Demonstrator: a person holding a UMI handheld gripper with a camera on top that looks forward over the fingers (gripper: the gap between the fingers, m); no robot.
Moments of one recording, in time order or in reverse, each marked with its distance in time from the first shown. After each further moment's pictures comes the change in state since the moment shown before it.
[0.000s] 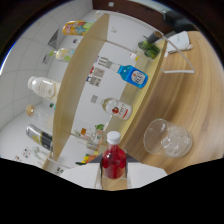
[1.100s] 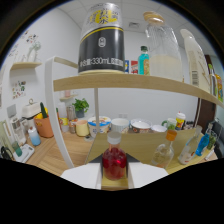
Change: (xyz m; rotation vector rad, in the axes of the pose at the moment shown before) arm -0.053 0.057 0.123 0.040 0.240 -1.151
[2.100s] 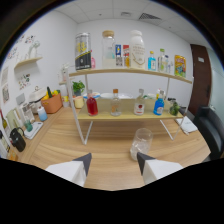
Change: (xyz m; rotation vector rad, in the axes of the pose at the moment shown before) arm 0.071 0.082 -0.214 -0.216 0.026 0.036
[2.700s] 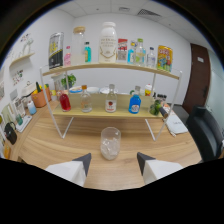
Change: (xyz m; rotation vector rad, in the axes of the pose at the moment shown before) arm 0.107 -0.002 0.003 -0.082 0.050 -0.037
